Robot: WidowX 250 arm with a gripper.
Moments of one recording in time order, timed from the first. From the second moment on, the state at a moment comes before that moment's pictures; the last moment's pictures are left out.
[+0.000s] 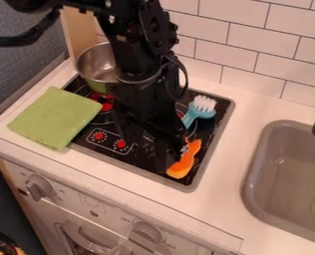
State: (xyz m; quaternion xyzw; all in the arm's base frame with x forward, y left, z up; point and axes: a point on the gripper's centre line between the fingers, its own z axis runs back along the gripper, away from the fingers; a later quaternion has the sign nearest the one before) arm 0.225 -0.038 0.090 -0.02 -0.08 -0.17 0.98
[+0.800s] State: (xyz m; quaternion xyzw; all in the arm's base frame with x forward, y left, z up) arm 0.318 0.007 0.108 0.00 -0.11 -0.09 0.99
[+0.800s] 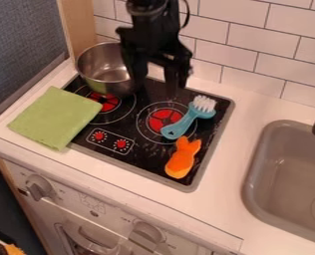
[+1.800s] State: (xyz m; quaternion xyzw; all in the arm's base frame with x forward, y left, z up) arm 0.356 0.093 0.065 0.04 -0.05 -0.01 1.00
